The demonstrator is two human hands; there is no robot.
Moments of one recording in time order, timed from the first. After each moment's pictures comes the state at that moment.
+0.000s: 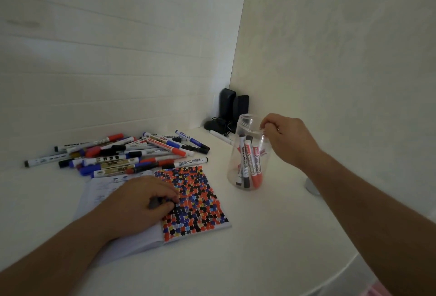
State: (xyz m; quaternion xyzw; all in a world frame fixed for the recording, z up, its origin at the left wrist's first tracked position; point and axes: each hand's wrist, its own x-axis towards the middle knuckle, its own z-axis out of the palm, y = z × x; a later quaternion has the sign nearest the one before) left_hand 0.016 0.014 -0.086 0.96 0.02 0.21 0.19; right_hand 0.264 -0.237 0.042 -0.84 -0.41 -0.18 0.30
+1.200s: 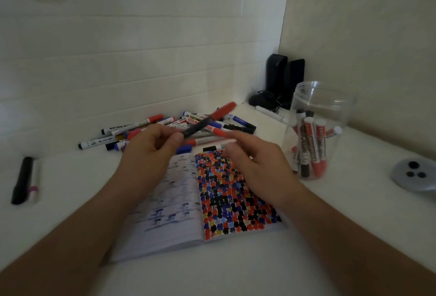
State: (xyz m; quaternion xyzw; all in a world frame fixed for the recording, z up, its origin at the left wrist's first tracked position) left_hand 0.018 0.023 -0.047 0.78 0.29 0.39 0.41; right_hand 0.181 -0.138 -0.063 -0.72 -0.49 0.05 0.48
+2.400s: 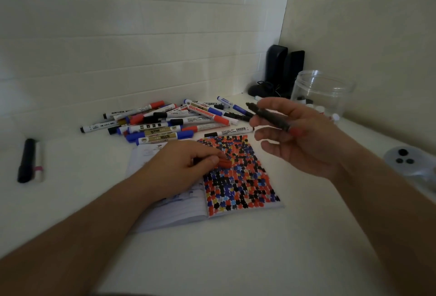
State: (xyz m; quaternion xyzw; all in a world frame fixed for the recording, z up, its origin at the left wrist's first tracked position) left_hand 0.017 0.007 -0.068 0.94 0.09 0.19 0.27; right_hand 0.204 -0.188 -0.007 -0.50 -0.36 0.43 0.65
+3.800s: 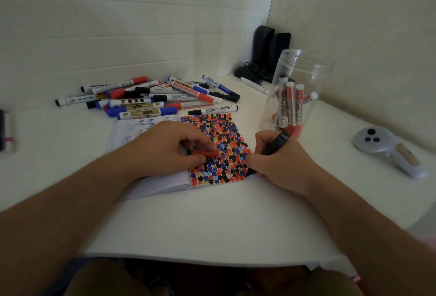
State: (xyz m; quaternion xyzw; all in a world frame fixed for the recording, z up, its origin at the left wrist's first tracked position) left_hand 0.017 0.002 -0.076 0.96 0.05 0.14 0.26; right_hand 0.174 -0.220 -0.069 -0.77 -0.42 0.16 0.45
